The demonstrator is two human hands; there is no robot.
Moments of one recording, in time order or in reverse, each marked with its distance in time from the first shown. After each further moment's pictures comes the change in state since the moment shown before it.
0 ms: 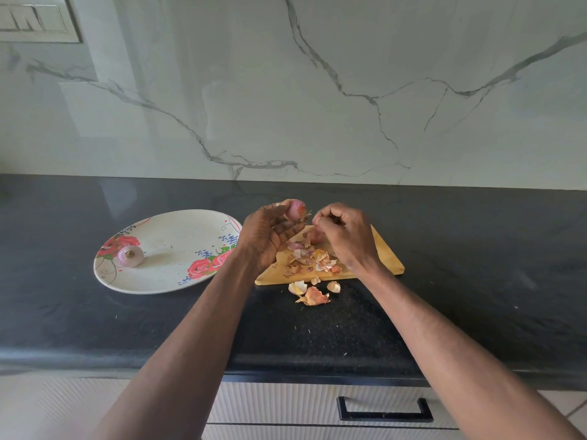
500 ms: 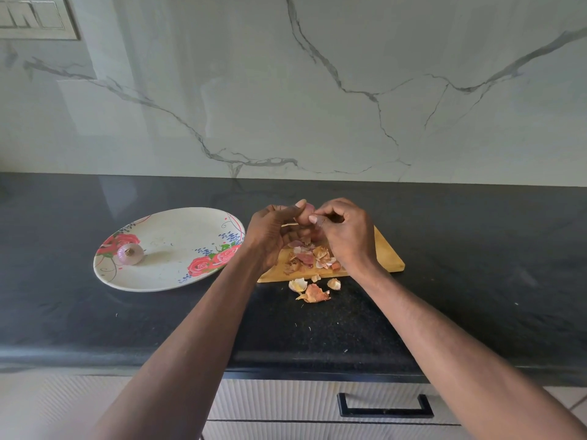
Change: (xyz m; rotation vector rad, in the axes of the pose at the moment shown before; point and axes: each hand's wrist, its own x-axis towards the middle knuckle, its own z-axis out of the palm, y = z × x) left_hand -0.003 -0.004 0.006 0.168 -0.058 0.024; right_hand -0.001 0.003 0.009 -0.047 0.144 -0.033
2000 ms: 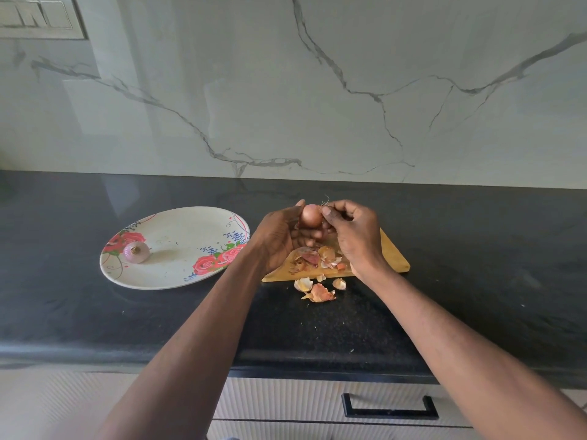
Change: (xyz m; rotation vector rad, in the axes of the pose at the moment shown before) left_hand -0.006 0.002 0.003 0.048 -0.125 -0.090; right_hand 0.000 -0.009 0.000 0.299 -0.001 0.306
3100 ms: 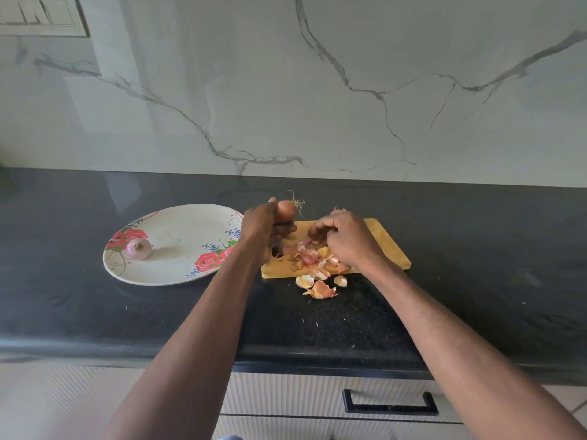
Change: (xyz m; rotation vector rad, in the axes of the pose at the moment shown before) left_hand 0.013 0.003 -0.022 0.188 0.449 -0.023; right_hand -0.004 -0.009 -0.005 -0.549 -0.369 -0.047
